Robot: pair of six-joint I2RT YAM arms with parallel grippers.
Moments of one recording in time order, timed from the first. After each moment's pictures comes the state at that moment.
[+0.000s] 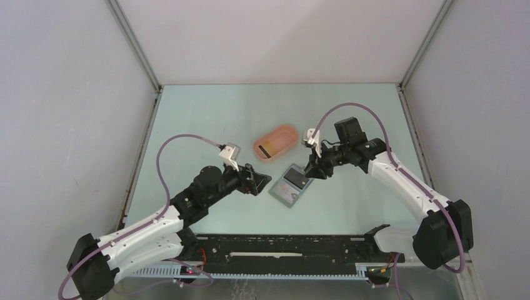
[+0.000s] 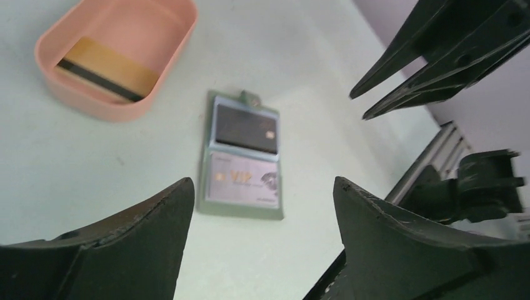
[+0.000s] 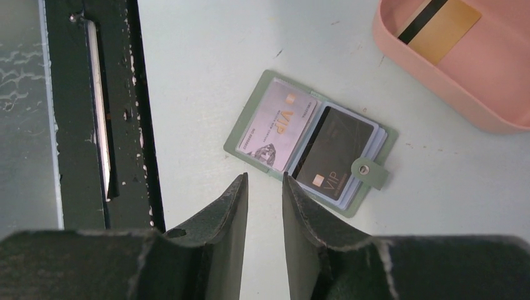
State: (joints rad) left arm -0.82 0.79 0.41 0.19 0.00 -0.54; right arm 0.42 1.25 0.98 -0.64 -0.82 -0.61
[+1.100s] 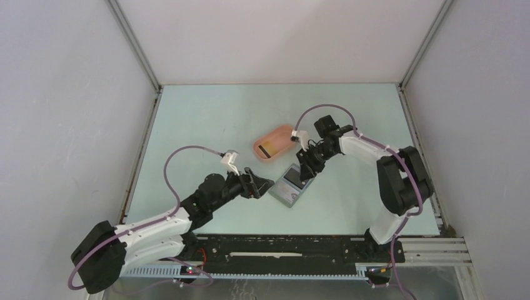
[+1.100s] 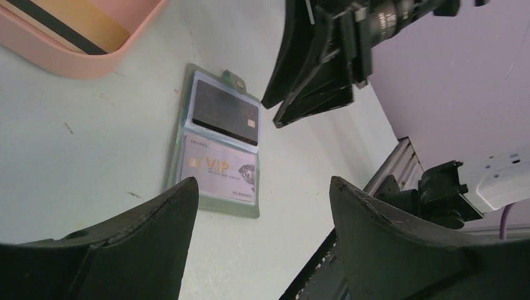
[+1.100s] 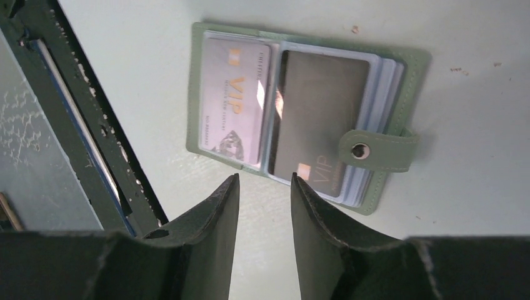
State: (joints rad) left arm -0.82 0.90 0.25 0.44 0.02 -0.74; right arm 0.42 1.69 1.11 -0.67 -0.70 -0.40
